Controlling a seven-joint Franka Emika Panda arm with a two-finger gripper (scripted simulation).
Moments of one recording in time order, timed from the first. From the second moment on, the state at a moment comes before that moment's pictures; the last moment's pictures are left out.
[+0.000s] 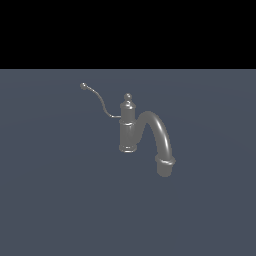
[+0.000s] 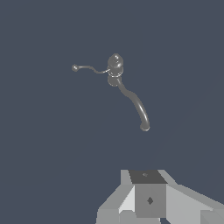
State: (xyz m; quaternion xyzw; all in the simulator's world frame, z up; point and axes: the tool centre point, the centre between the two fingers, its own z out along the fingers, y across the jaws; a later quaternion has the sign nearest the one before) arm -0.232 0.036 0.481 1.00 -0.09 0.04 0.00
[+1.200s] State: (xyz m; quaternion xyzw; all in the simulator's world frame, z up) arm -0.136 0.113 0.376 0.94 -0.33 0.02 0.00
